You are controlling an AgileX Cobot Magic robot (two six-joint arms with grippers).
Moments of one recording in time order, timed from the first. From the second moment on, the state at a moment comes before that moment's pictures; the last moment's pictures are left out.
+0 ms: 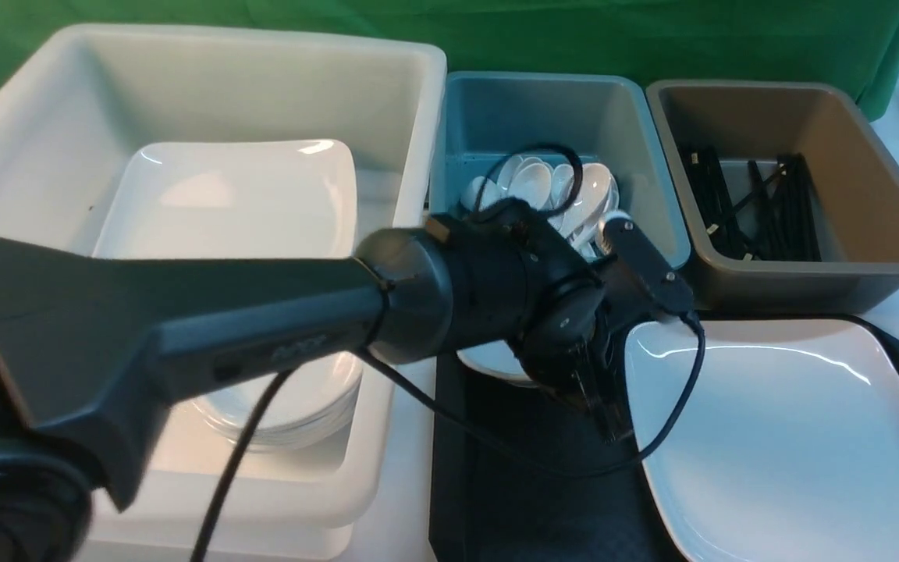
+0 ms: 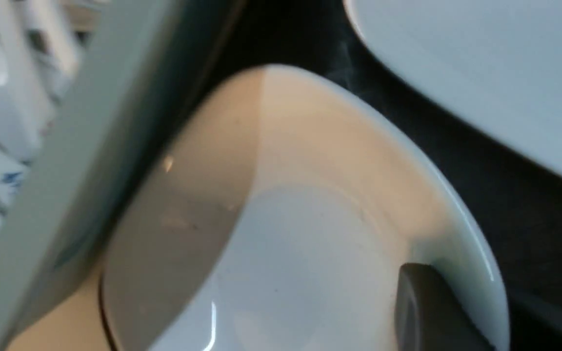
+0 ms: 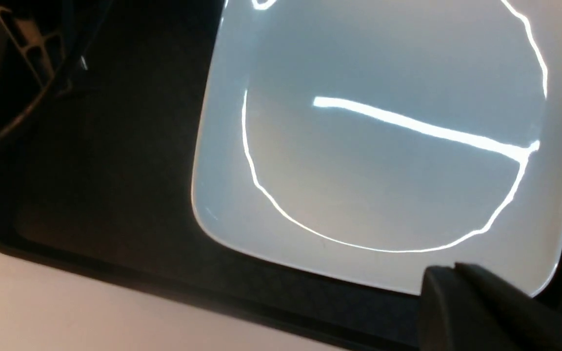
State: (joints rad) right arm 0.11 0.98 -0.90 0.14 0.97 -0.13; left arm -0.85 2.03 -1.51 0.19 0.62 0.10
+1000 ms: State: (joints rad) right arm 0.54 1.32 -1.43 0.48 0.94 -0.25; left arm -0.50 1.52 -1.46 0.16 1.00 -0.08
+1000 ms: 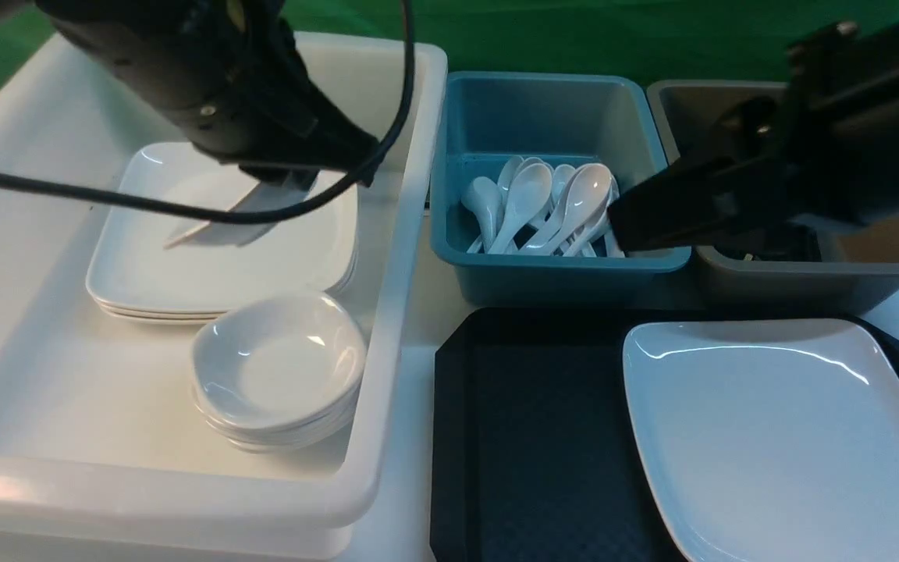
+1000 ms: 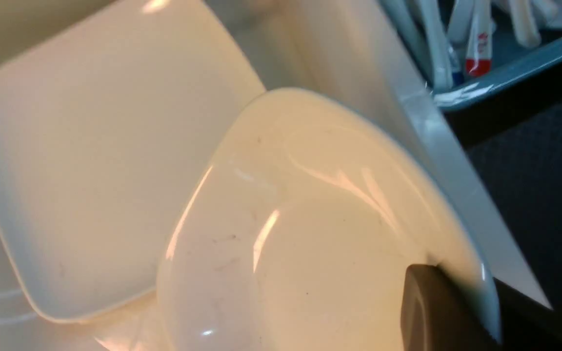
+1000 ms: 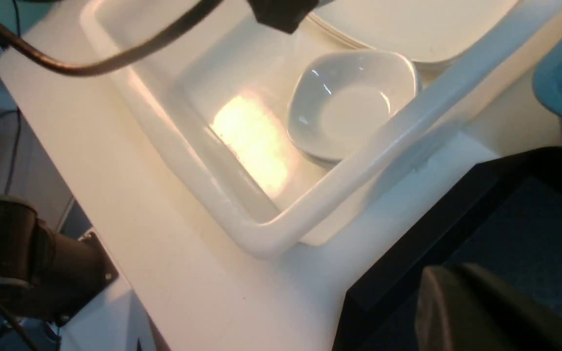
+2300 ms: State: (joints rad) right arm 0.32 1.16 -1.50 -0.16 1.17 -0.04; left arm -0.59 1.50 -1.42 -0.16 0.84 -0.05
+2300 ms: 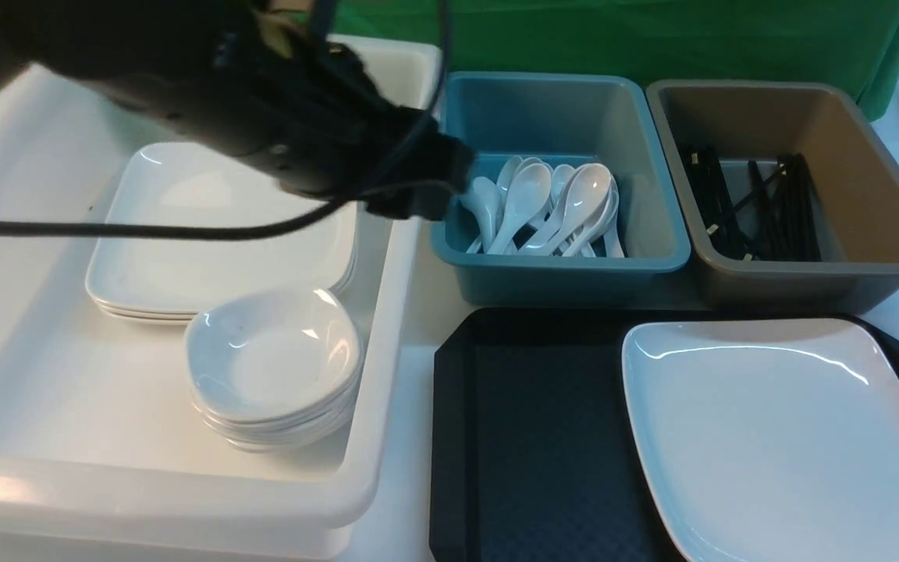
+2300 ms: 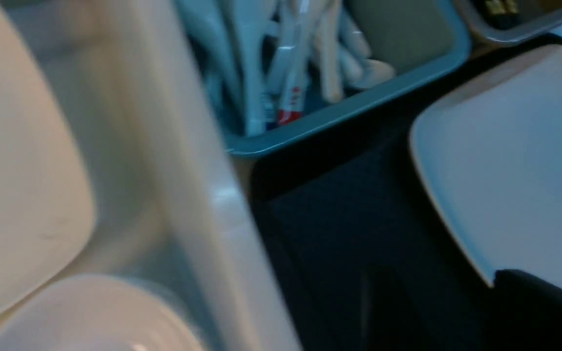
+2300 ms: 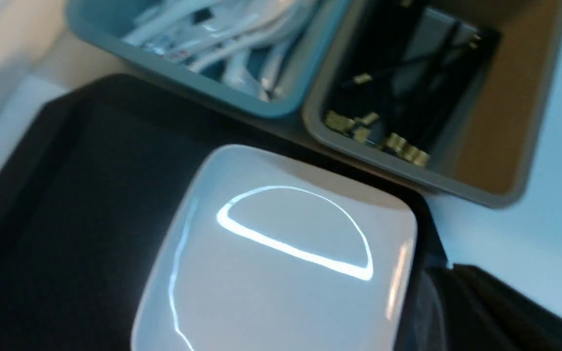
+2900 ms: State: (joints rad) right arm 0.07 0.90 -0.90 -0.05 1.11 -0.01; left arm -0.75 2.14 -1.96 -0.26 0.96 -0.05
